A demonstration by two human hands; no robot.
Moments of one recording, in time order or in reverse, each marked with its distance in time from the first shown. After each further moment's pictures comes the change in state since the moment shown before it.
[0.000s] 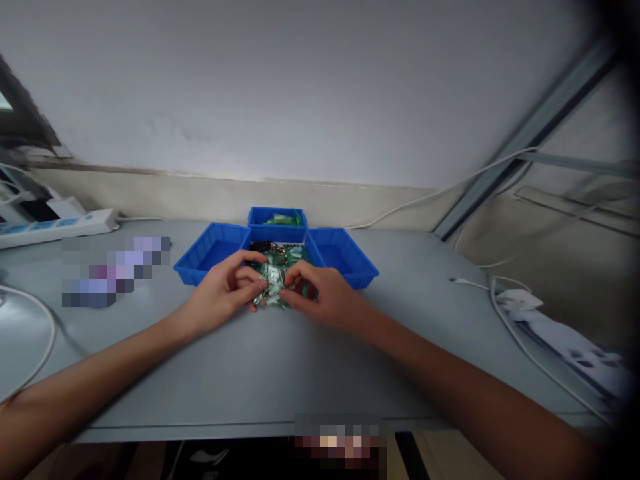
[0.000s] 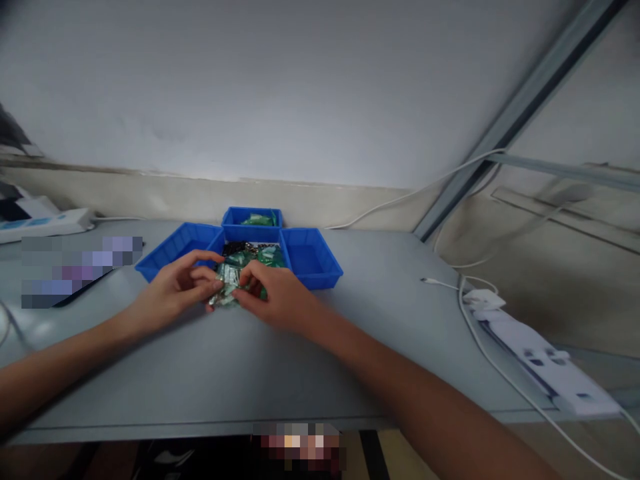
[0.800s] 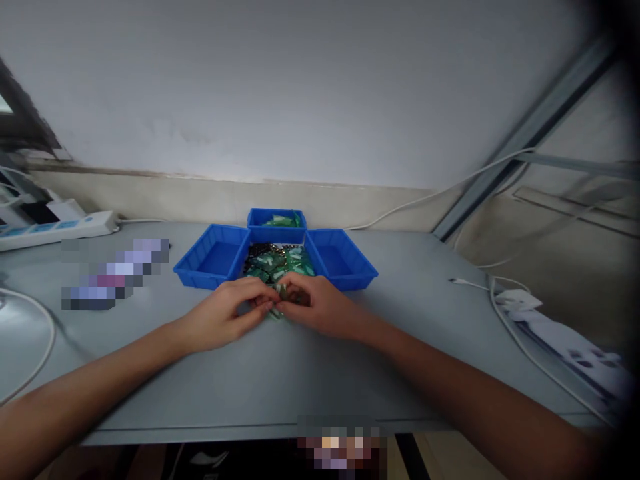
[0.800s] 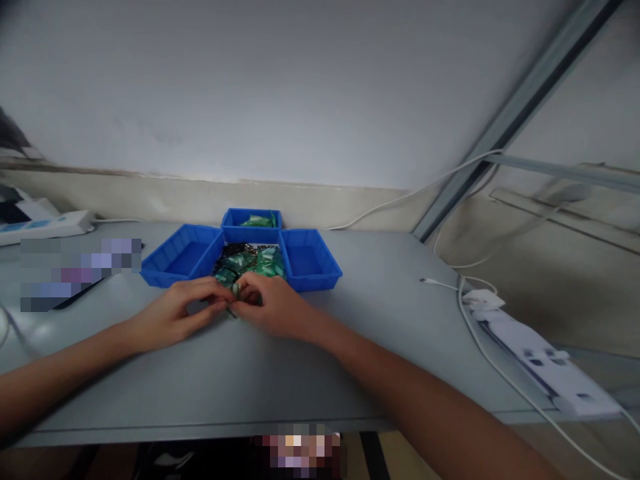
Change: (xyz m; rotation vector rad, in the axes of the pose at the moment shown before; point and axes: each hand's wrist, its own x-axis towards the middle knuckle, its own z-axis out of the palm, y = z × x) left_hand -0.009 0.000 -0.001 0.663 -0.235 0.286; right_hand 0.000 0.002 0.009 0.311 -0.152 0.107
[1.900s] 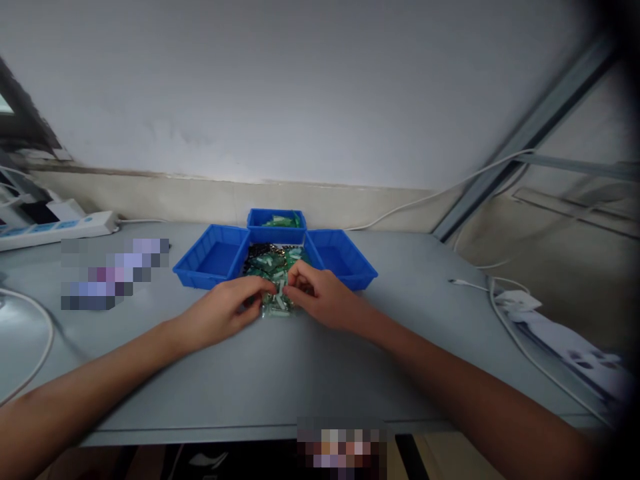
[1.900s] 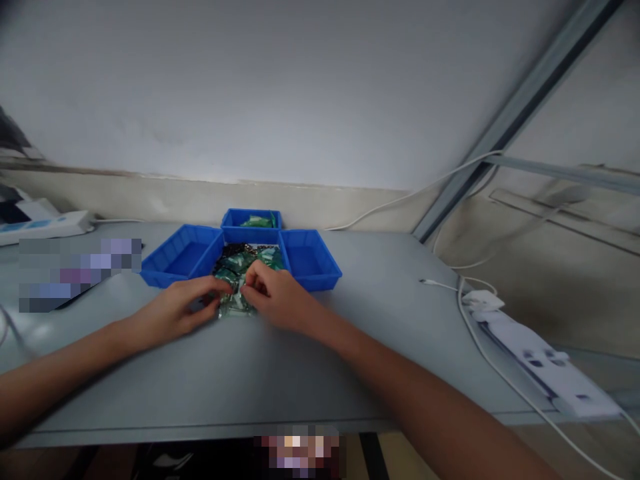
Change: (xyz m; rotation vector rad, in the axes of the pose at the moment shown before) left_hand 0.000 -0.008 0.002 0.107 0.015 -0.057; right_hand 0.001 -0.001 -0.008 -0.181 0.082 0.065
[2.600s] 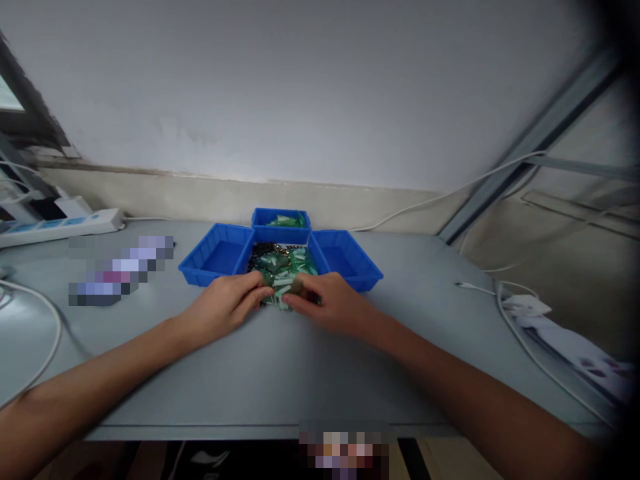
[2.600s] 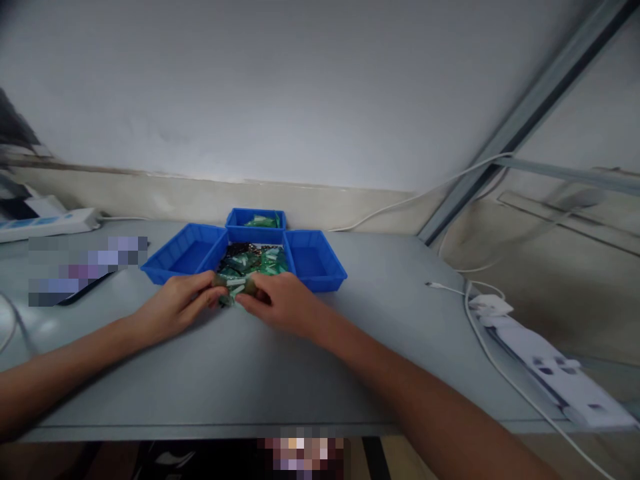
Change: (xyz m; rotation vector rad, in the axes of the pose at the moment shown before) left_hand -0.001 0.002 -0.005 0.012 0.042 -0.078; right_hand 0.000 -0.001 0.000 -0.285 0.033 -0.147
